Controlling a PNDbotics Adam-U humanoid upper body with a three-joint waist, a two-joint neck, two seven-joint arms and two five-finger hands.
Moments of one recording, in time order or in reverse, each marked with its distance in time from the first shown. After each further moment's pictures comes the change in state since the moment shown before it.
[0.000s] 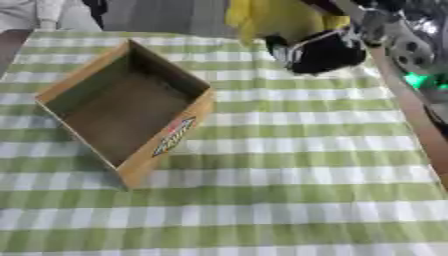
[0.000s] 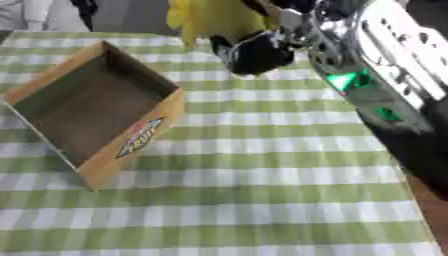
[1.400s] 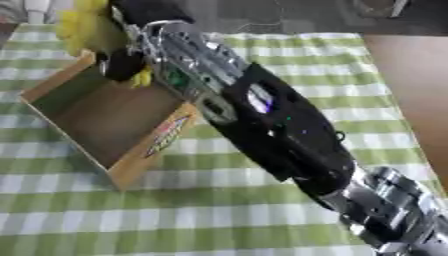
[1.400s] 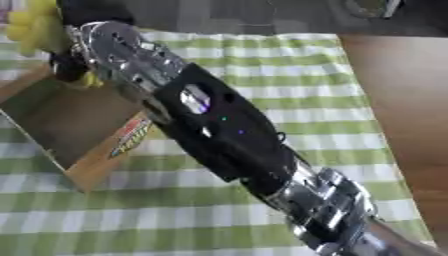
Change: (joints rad) left arm -0.027 -0.009 -0.029 0.000 0.031 0.001 -0.039; right arm -0.137 0.542 0.023 0.641 0.123 0.120 -0.175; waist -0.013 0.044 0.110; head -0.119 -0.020
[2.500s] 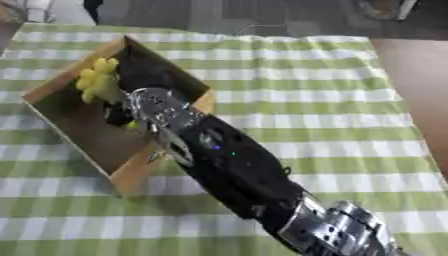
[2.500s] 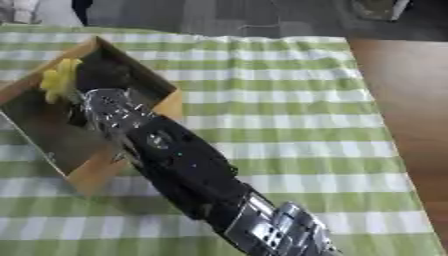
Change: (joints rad) left arm -0.016 -0.009 -0.006 0.000 0.005 -0.004 -0.012; right arm 0.008 0.091 -0.080 0.318 -0.010 -0.075 -0.271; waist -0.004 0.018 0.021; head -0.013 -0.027
